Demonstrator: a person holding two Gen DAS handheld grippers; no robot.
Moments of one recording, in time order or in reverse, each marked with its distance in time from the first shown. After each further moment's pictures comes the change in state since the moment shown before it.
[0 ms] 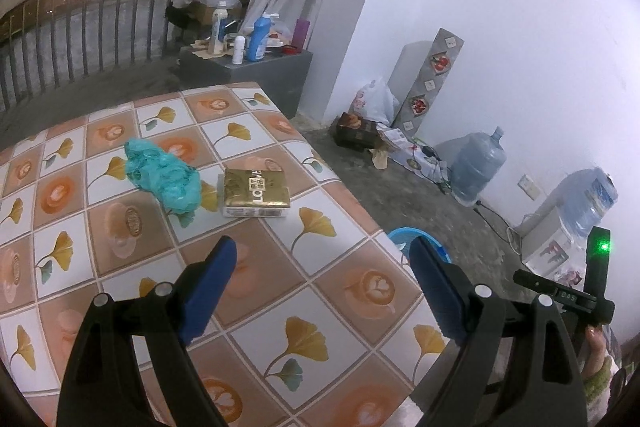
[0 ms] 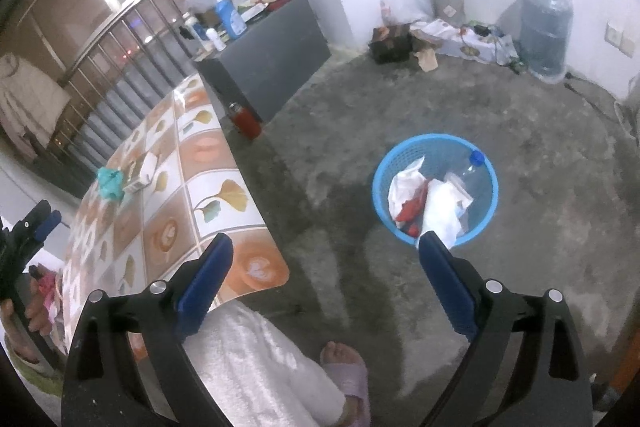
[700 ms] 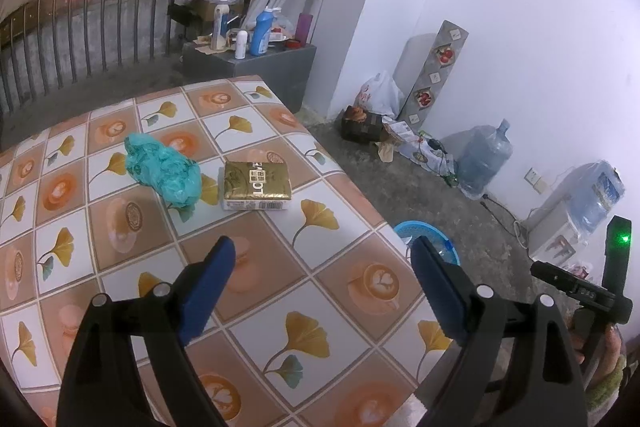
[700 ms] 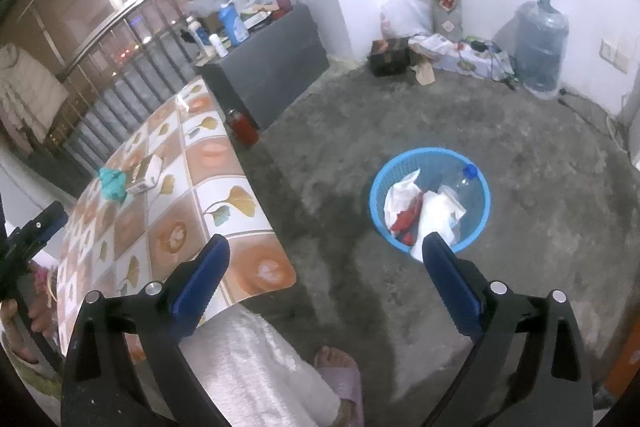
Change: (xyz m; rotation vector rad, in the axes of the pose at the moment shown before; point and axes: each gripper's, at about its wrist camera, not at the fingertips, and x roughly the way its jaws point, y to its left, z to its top) left arm 0.006 -0.005 -0.003 0.012 0.022 0.022; right arm -0.015 0.012 0.000 -0.030 -0.035 -0.021
